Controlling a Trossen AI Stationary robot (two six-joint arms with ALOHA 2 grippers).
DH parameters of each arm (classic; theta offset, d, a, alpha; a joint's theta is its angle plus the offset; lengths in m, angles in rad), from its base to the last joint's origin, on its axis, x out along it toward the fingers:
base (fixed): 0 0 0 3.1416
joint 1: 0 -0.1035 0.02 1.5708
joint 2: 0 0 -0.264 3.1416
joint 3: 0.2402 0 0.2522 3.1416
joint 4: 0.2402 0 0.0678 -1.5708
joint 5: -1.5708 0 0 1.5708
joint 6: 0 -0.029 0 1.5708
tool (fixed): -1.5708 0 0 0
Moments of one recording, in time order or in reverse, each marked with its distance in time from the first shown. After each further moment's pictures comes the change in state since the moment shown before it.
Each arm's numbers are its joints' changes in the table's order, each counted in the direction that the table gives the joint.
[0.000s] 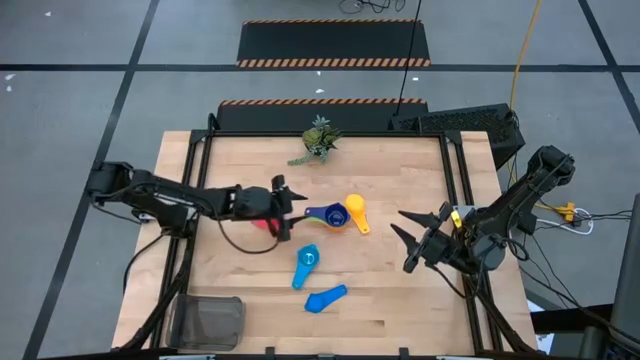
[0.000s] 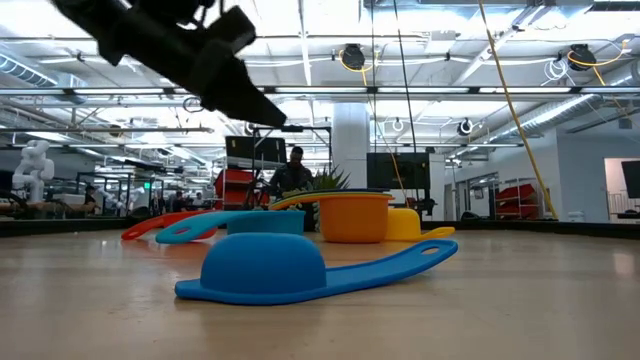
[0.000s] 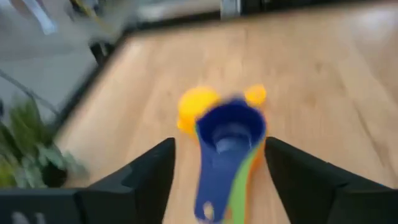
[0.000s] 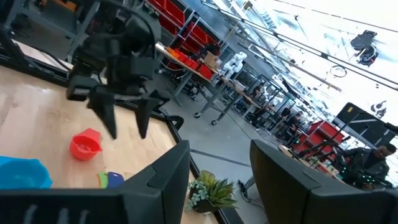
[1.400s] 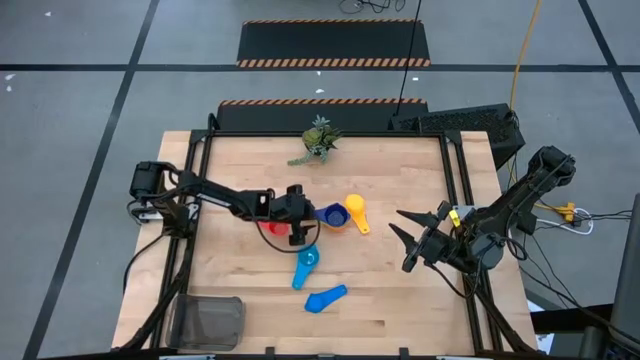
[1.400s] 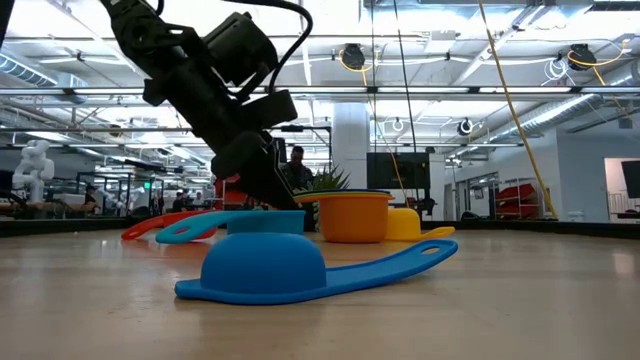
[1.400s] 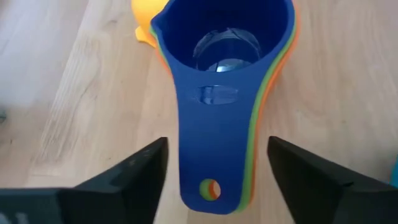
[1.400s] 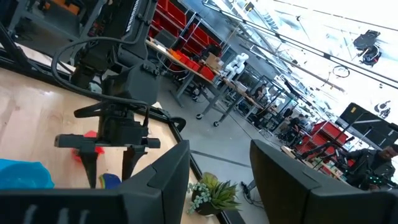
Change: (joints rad) left arm -0.048 0.346 0.145 0.122 0.075 0.005; right arm 0.014 0.000 0.000 0.007 -0.027 -0.018
